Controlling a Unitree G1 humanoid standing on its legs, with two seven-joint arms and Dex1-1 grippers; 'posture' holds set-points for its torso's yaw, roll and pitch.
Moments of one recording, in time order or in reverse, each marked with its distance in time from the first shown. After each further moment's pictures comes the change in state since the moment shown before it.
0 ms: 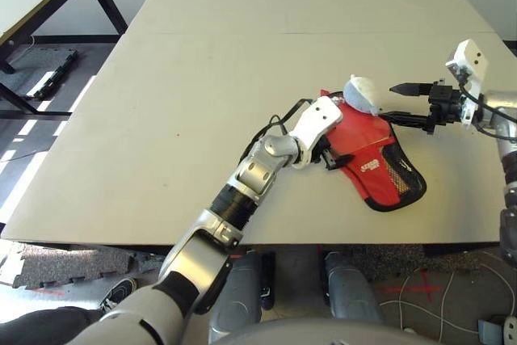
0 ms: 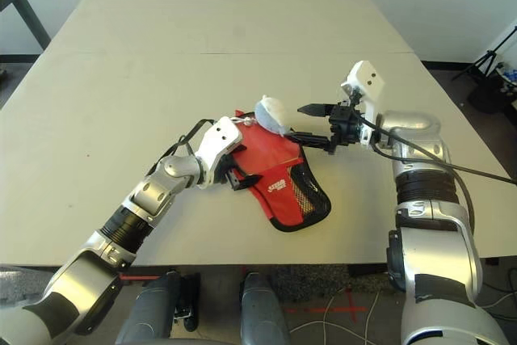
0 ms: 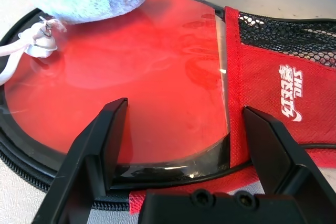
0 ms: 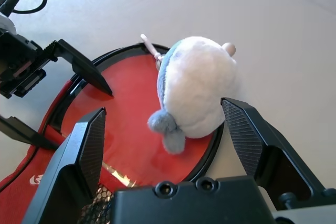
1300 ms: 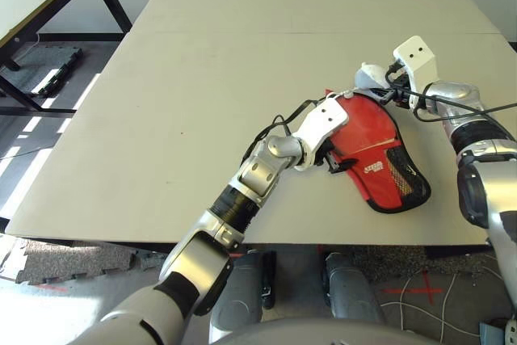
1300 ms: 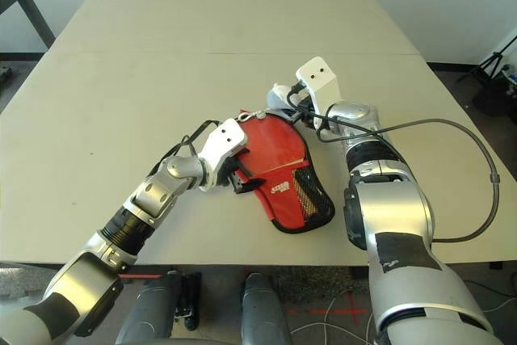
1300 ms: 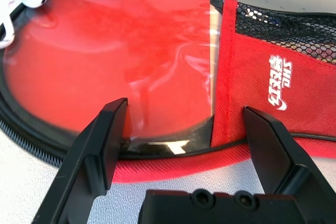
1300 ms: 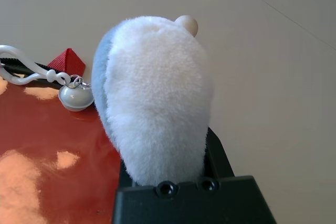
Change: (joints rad) left arm 0.008 0.006 -0.031 -0.057 0.002 0.064 -0.036; right arm -0.267 0.181 0.083 0.548 -0.263 -0.176 -0.653
